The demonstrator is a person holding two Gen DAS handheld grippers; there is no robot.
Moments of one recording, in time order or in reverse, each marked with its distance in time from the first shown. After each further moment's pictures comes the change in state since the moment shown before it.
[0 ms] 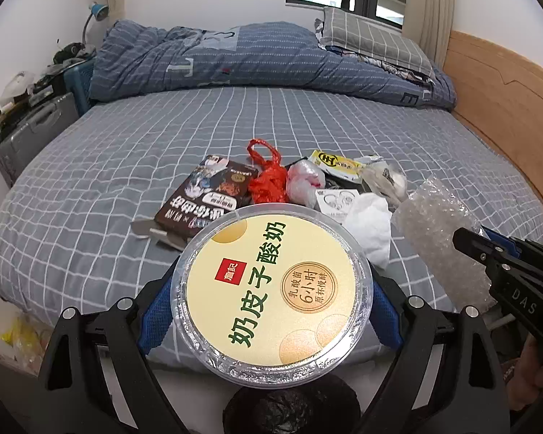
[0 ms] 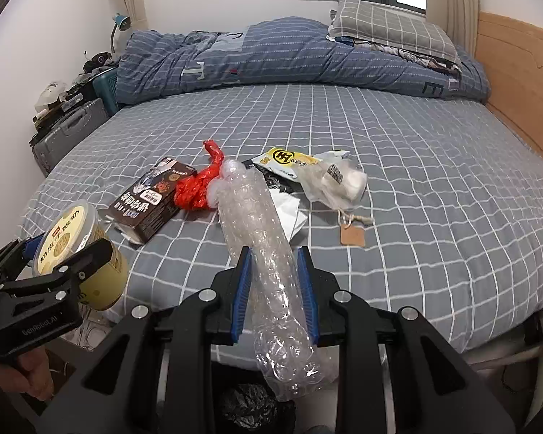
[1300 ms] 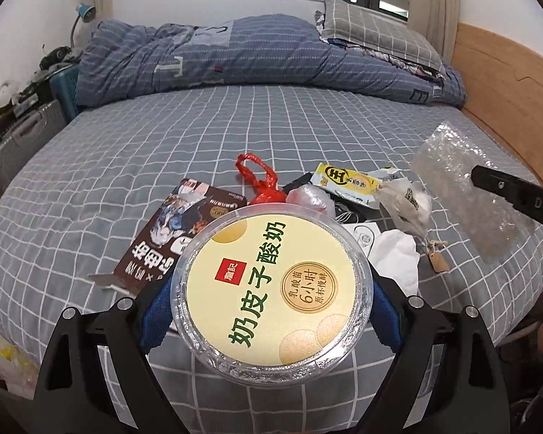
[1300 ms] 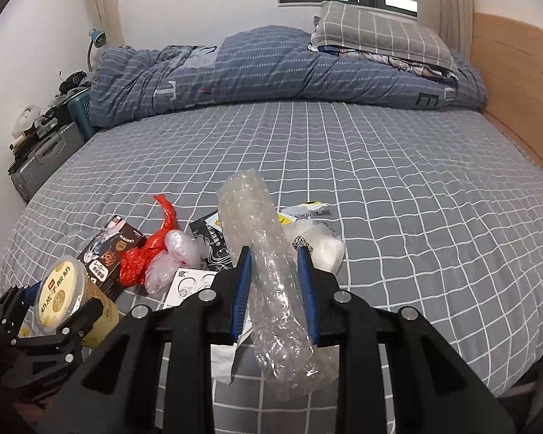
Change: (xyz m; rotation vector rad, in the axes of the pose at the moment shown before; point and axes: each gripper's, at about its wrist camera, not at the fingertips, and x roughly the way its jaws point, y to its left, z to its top) left arm 0.085 -0.012 0.048 0.014 0.010 0.015; right arm 0.072 -0.050 0.091 0.031 -0.040 -0.040
